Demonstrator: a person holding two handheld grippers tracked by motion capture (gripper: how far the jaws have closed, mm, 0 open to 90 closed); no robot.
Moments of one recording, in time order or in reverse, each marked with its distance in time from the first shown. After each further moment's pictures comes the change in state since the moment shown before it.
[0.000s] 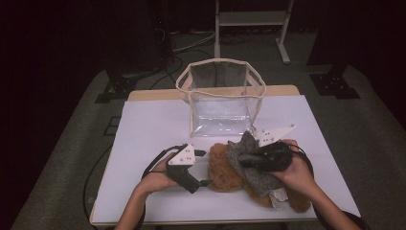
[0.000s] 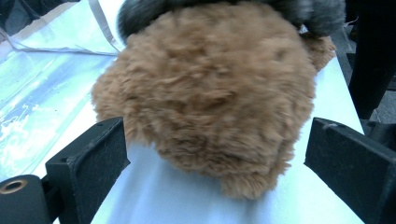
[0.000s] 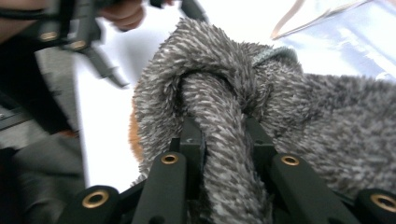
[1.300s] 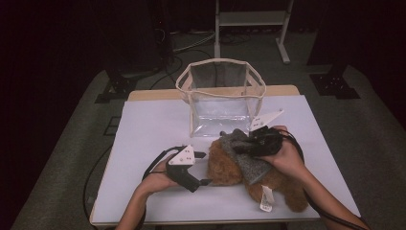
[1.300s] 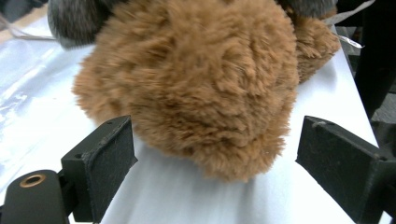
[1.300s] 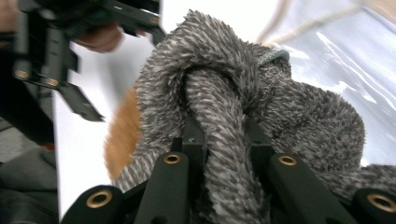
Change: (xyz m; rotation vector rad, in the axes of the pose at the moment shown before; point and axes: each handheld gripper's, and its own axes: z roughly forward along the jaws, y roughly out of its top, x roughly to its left) left arm 0.001 -0.007 0.007 0.020 -0.005 -0.021; right arm -0.028 0.027 0.014 0.024 -0.004 0.014
